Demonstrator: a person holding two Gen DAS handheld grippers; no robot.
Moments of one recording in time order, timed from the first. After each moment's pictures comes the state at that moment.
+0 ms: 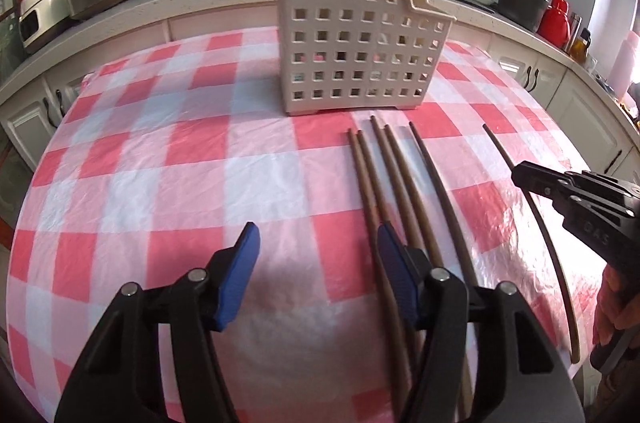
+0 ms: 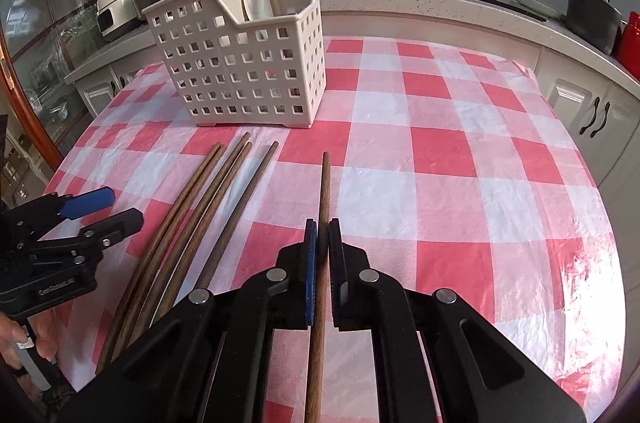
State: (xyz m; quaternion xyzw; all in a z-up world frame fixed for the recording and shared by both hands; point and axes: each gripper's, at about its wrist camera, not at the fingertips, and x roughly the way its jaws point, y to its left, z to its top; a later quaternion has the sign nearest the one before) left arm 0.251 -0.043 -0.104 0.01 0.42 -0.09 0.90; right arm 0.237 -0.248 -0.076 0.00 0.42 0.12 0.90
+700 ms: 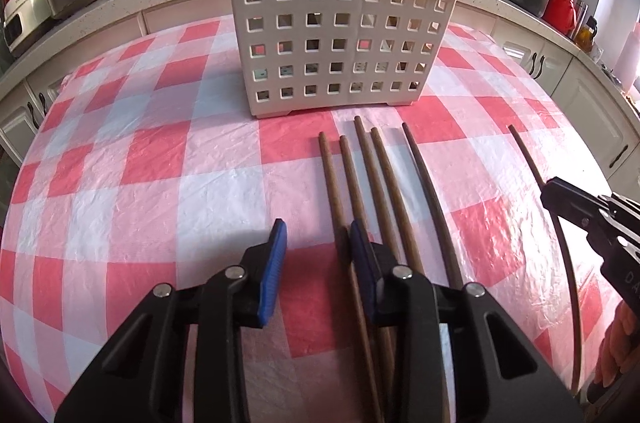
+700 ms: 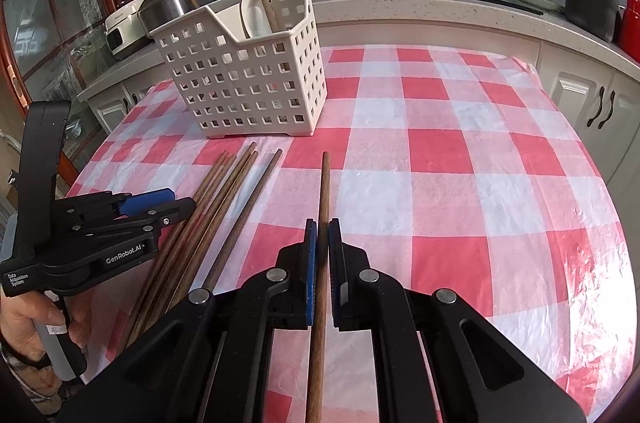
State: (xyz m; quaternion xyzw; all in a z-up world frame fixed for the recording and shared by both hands) left arm 0.286 -0.068 -0.117 0.02 0.45 -0.09 0.89; right arm 0.229 -0.262 -0.073 0.04 0.40 0.14 0.90
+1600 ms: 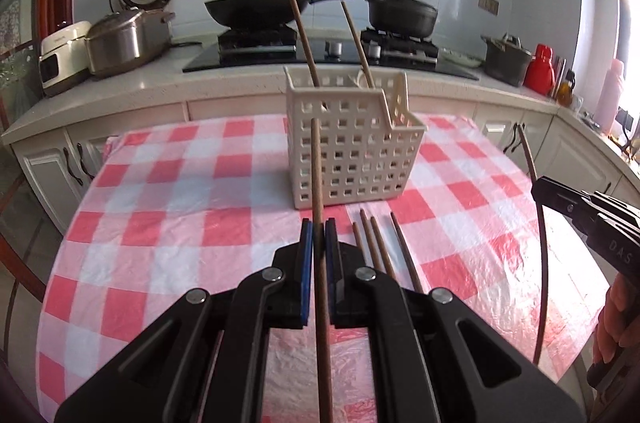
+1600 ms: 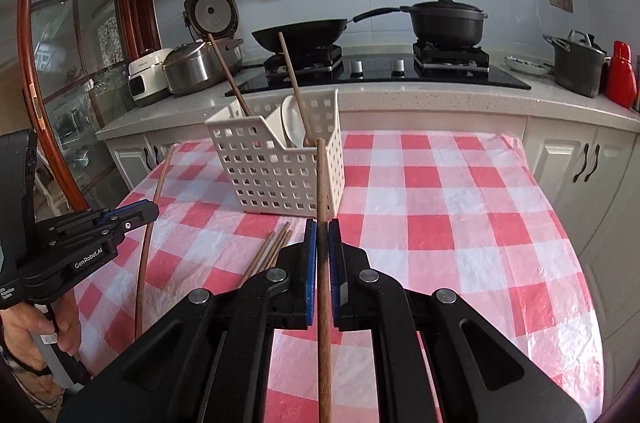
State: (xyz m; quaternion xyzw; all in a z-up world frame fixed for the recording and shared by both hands) left arm 0.215 -0.025 -0.022 -0.01 0.30 -0.09 0.95; right arm 0.190 -0.257 0.008 0.03 0.29 0.14 0.95
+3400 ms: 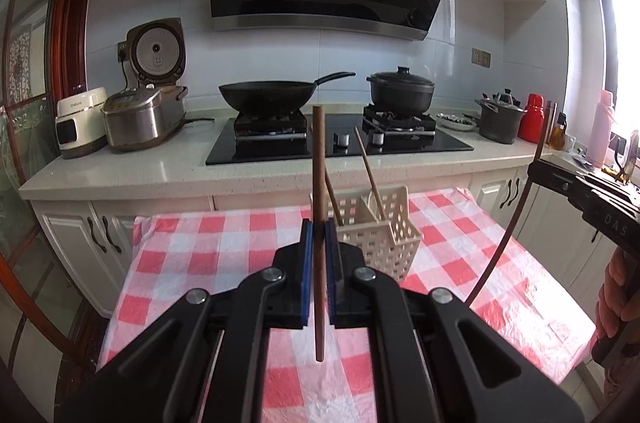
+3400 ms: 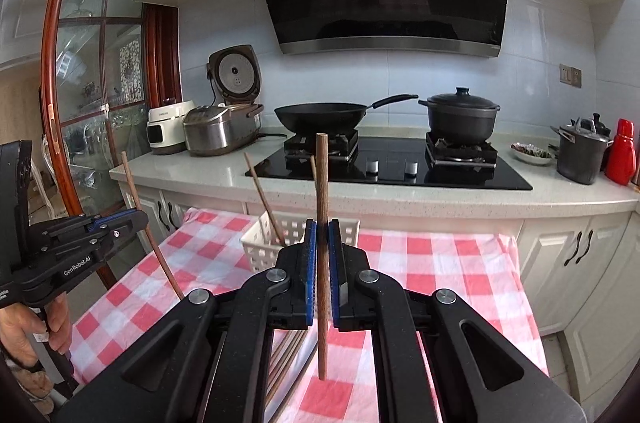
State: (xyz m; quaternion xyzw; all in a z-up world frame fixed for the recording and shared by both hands) left arm 0.205 -0.001 0.090 0.01 0.20 -0.09 0.97; right arm 0.201 -0.242 0.120 0.01 0.18 0.15 0.97
